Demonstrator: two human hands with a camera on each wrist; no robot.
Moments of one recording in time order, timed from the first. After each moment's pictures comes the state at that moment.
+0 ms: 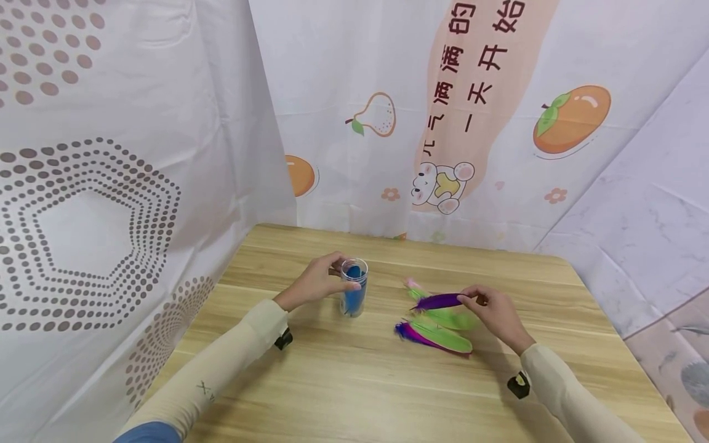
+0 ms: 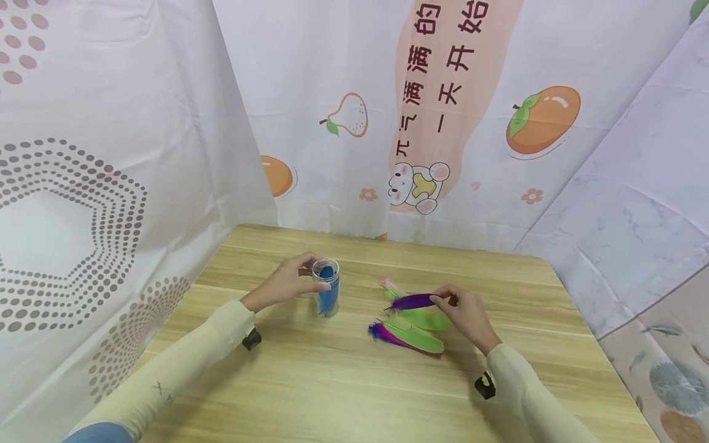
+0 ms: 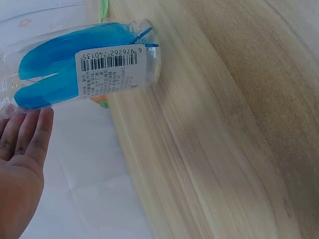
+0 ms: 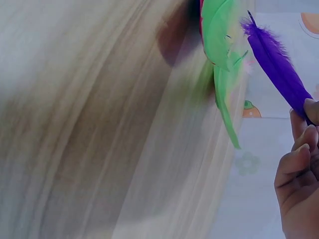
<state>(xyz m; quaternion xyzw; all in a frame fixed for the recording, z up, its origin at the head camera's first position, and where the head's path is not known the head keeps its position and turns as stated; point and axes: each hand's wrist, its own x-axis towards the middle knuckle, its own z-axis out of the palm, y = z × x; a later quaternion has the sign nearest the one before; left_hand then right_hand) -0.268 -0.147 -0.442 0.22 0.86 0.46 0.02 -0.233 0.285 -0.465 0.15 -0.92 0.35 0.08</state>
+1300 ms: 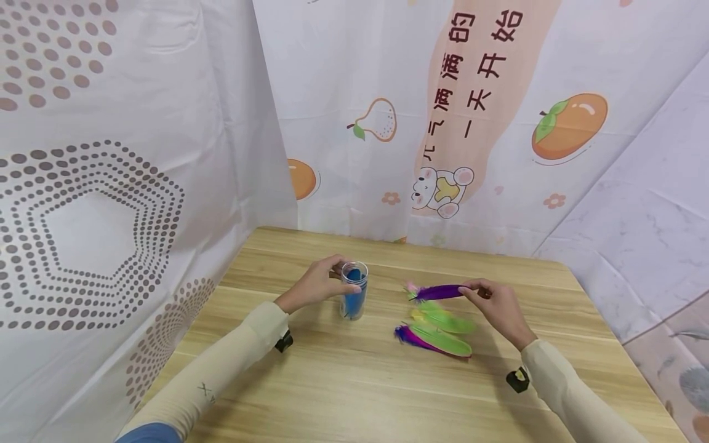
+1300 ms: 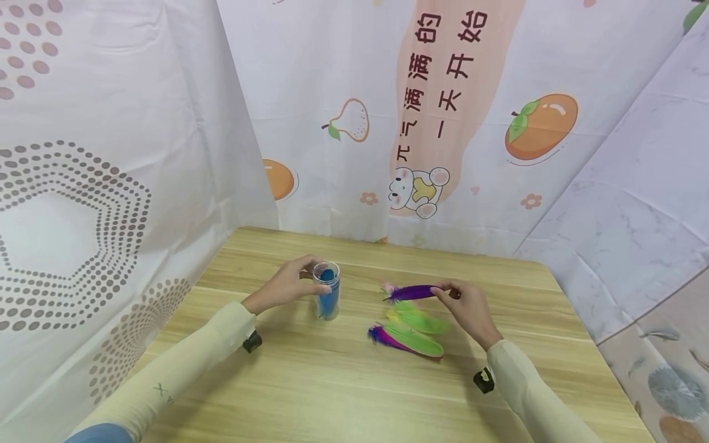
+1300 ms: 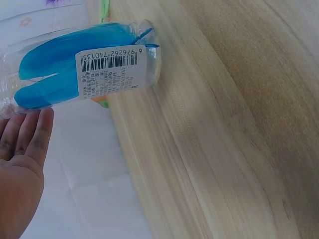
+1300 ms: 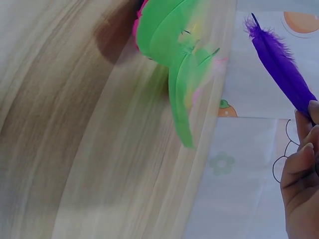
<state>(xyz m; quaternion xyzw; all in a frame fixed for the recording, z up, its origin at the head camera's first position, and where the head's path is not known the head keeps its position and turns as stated) -0.267 -0.146 -0.443 0.21 0.85 0.49 0.03 -0.237 0.282 -0.441 0.15 -0.91 0.36 0.13</state>
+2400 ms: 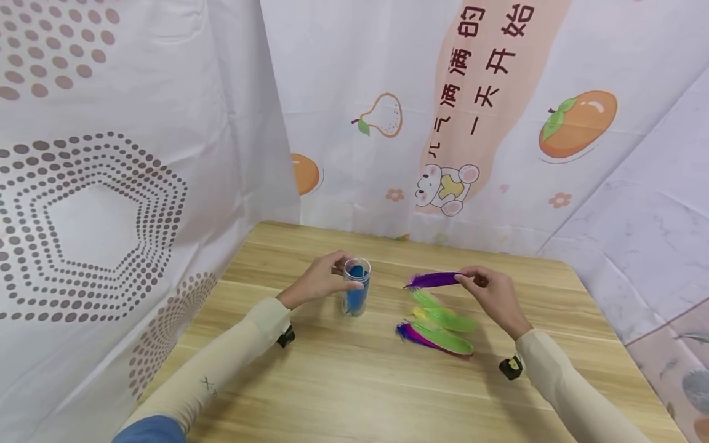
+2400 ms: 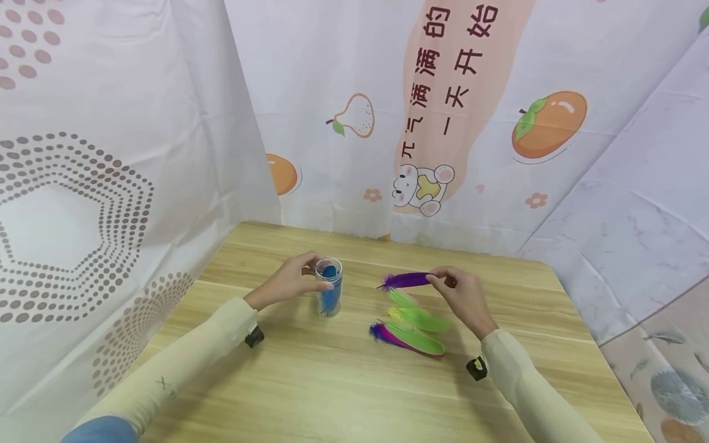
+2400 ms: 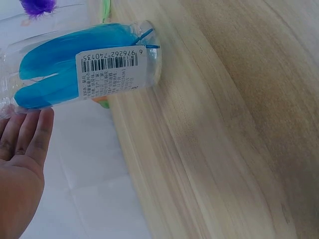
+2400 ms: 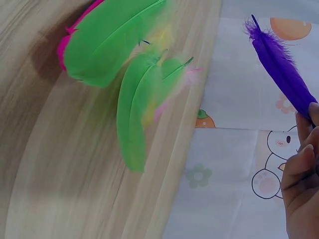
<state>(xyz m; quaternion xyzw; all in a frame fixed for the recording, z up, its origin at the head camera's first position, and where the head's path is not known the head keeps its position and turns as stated) -0.267 -0.146 -0.442 0.21 0.86 0.47 0.02 -0.250 0.264 -0.426 0.16 -0.90 0.36 0.16</state>
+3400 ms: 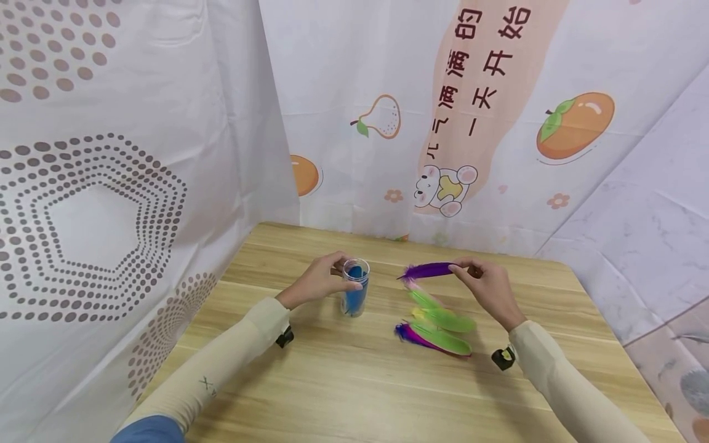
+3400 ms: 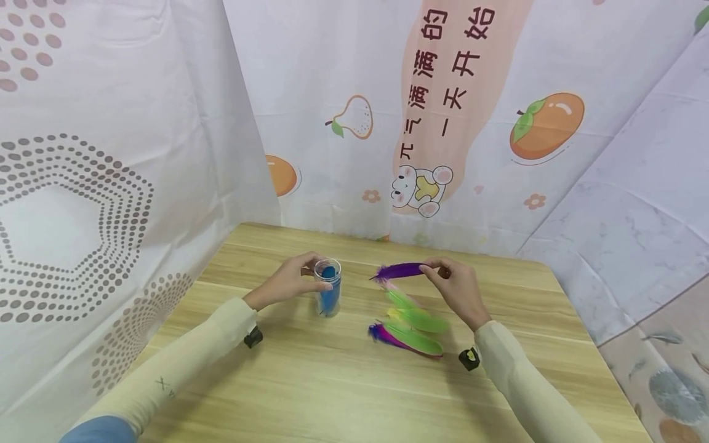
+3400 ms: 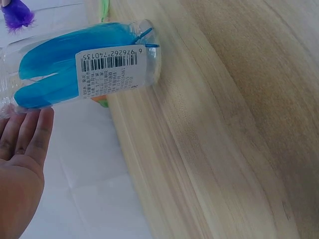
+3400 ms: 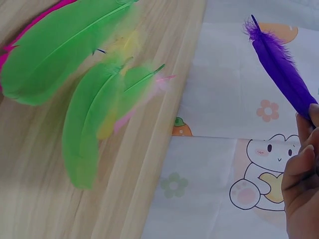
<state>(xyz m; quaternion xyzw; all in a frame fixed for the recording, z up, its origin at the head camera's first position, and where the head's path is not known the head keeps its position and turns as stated) -0.266 -0.146 -0.440 0.21 0.86 0.47 0.03 -0.255 0.250 -0.406 0.18 -0.89 0.38 0.17</state>
